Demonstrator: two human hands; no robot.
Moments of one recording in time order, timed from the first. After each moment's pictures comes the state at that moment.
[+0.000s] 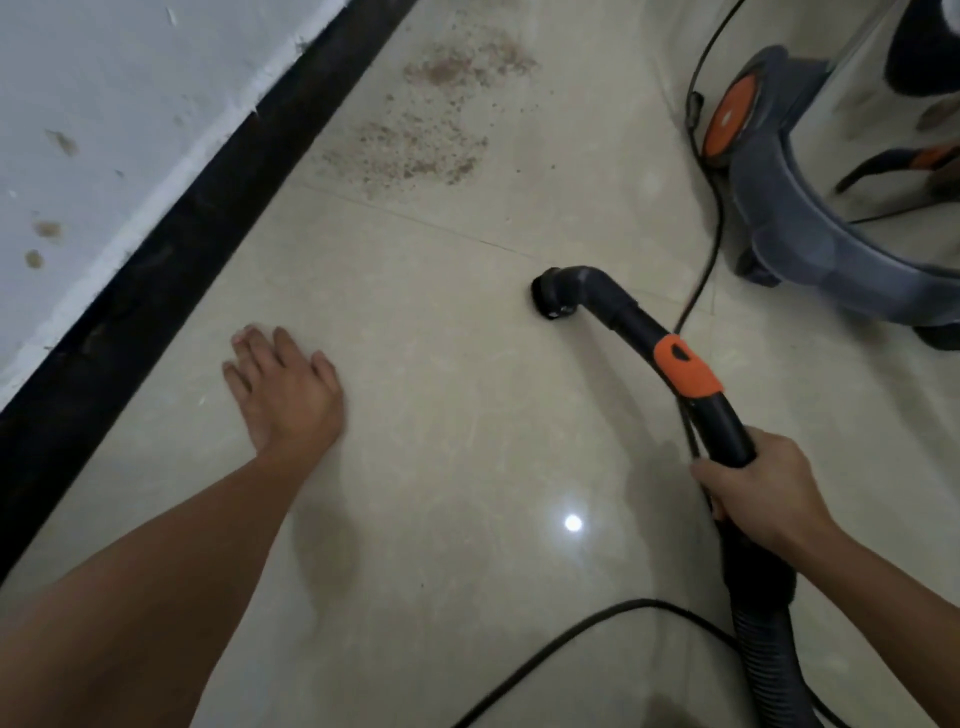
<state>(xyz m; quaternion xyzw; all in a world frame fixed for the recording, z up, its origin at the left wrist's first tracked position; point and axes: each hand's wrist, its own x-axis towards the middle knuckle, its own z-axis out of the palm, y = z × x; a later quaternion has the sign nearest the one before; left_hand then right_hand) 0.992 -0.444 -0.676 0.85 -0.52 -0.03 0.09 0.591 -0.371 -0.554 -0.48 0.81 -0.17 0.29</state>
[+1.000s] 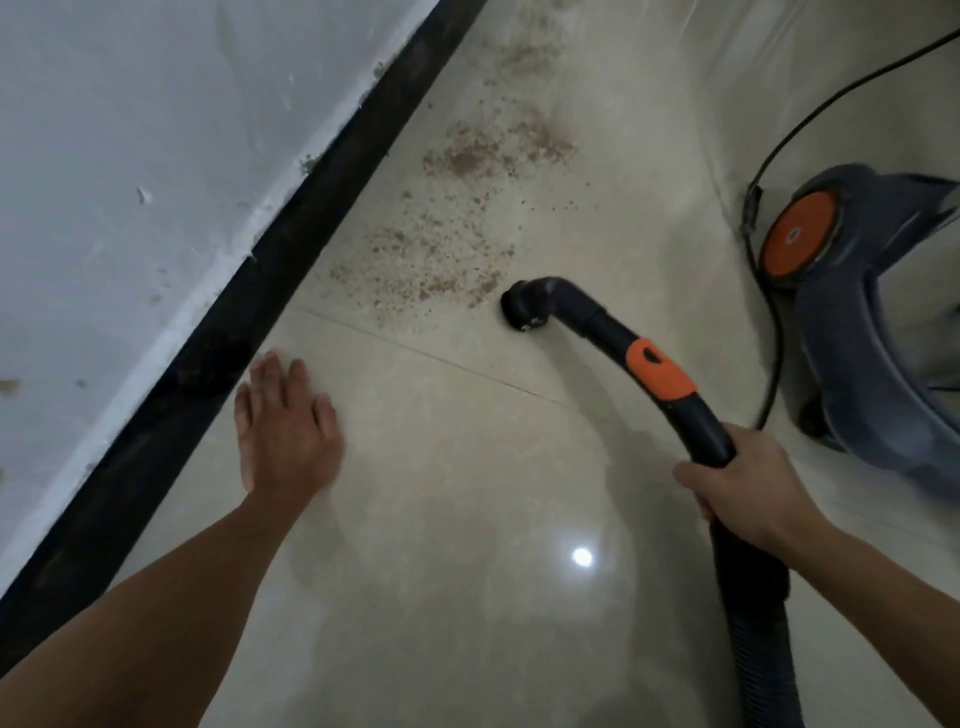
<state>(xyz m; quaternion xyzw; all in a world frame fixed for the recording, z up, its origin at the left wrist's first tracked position) 1.025 -0.591 -0.666 0.81 -0.57 -0.04 0.08 0.625 -0.581 -0.534 -0.50 0.79 -0.12 0.34</state>
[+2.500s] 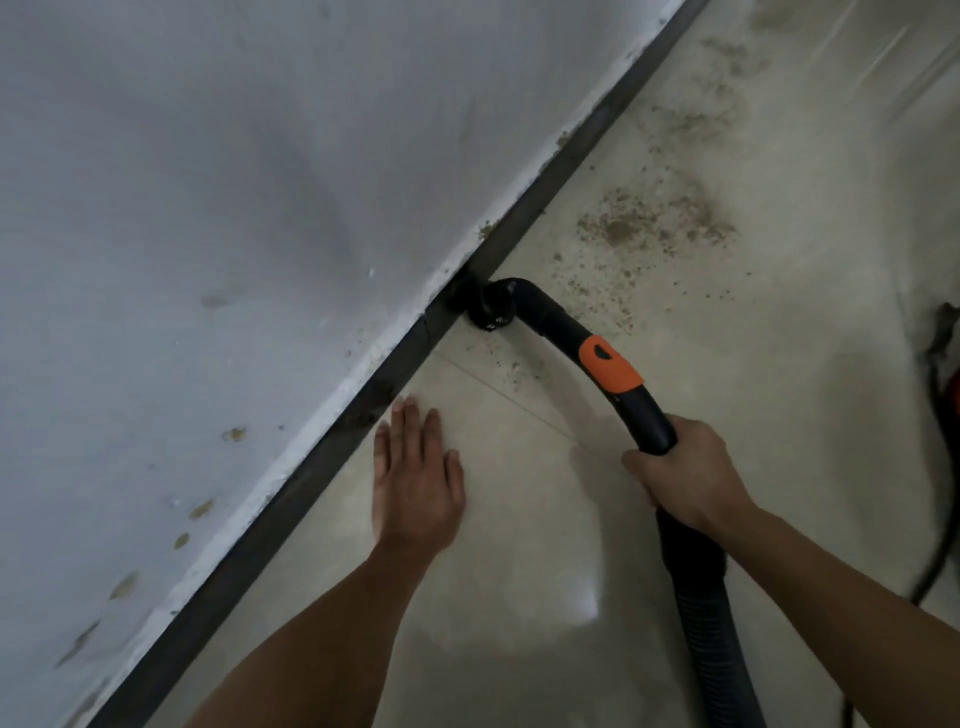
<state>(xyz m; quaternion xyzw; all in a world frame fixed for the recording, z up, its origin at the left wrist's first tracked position) 1.028 -0.594 -0.660 0.82 -0.57 -0.07 0.03 0.790 -0.690 -0.552 -0.60 0.69 -0.09 0.39</state>
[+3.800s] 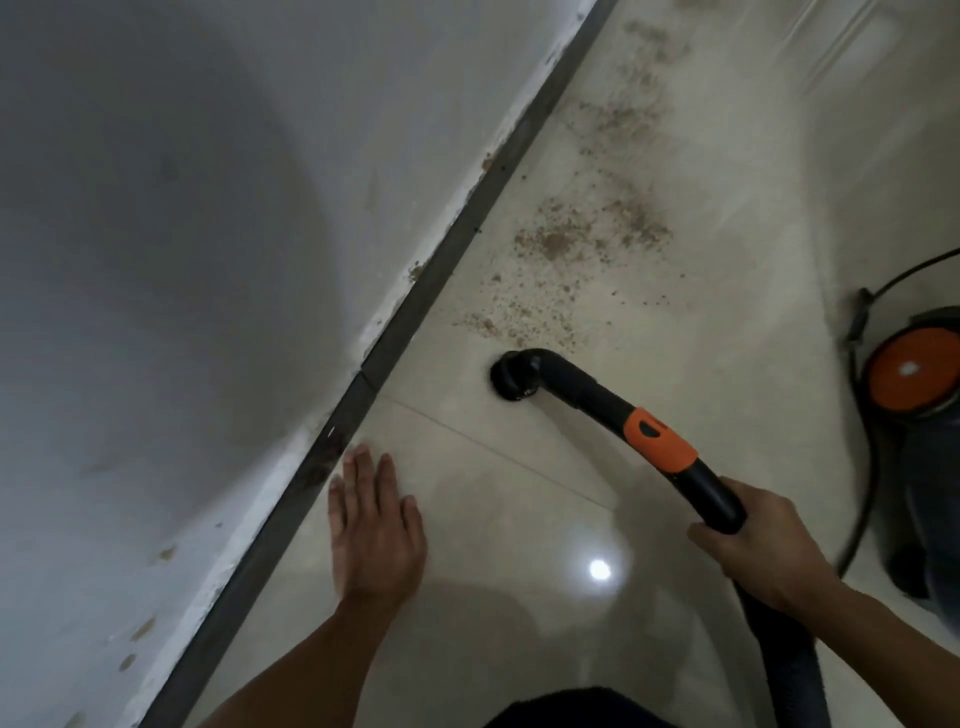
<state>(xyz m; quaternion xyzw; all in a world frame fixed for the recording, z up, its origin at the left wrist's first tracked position) 1.027 -0.596 -0.655 0.81 -0.57 -0.10 0.02 0.690 -0.681 -0.521 -0.57 0.74 -0.01 0.36</state>
